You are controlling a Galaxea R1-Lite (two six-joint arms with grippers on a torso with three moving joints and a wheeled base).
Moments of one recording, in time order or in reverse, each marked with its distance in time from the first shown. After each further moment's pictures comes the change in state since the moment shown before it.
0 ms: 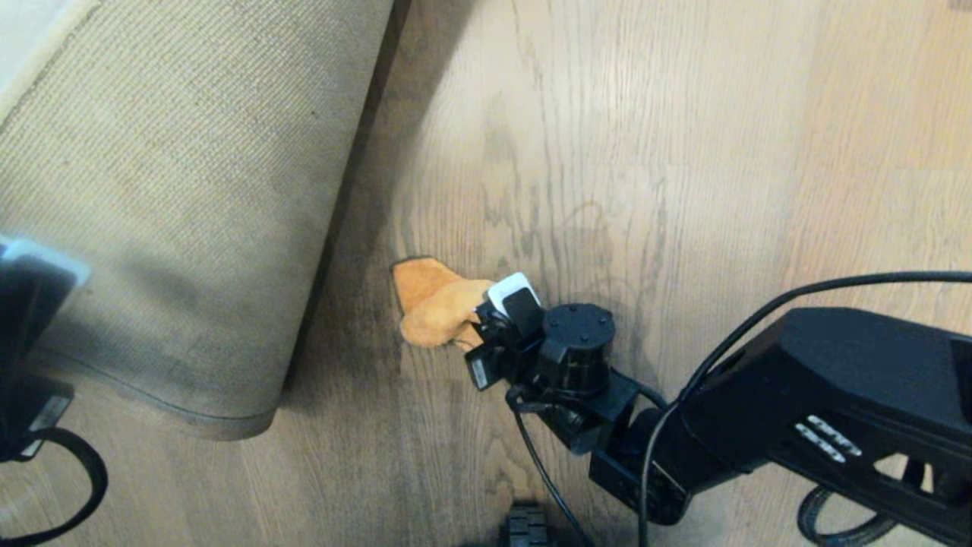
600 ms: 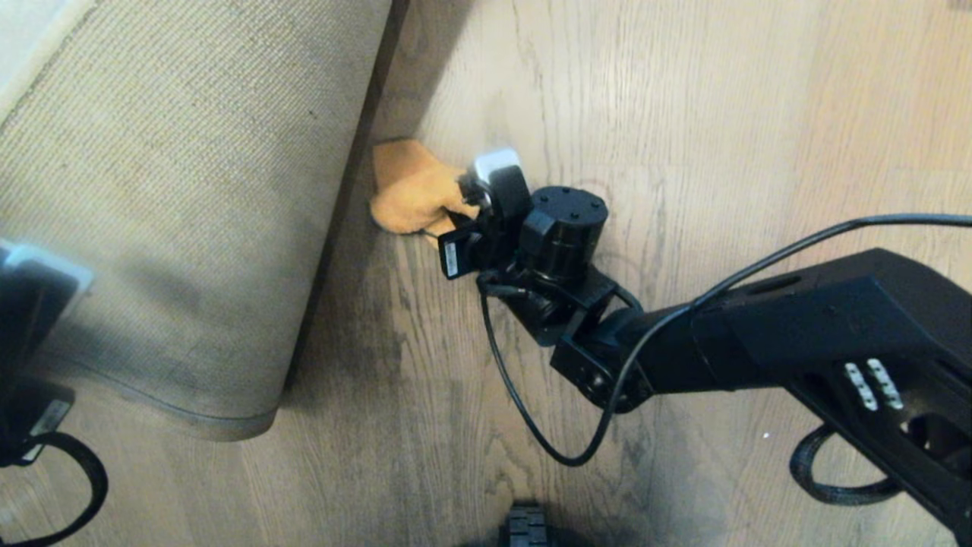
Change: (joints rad) left arm 0.000 -0.001 0.011 -0.001 0.000 0.000; right arm -0.023 0.001 -0.477 0.247 0.003 -0.001
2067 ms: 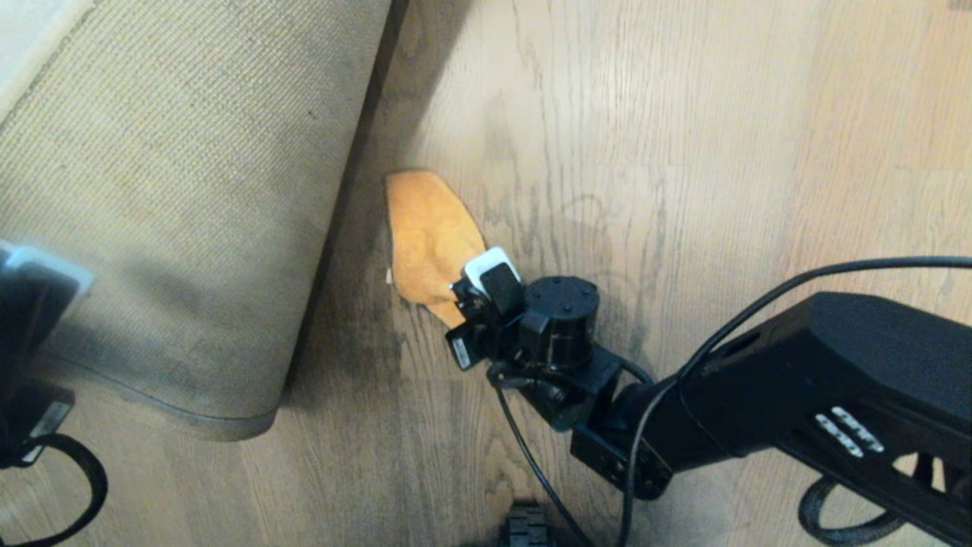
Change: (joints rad) left arm 0.000 -0.001 0.002 0.001 0.000 0.000; right arm 0.048 -0.015 0.387 -0.138 -0.003 -0.050
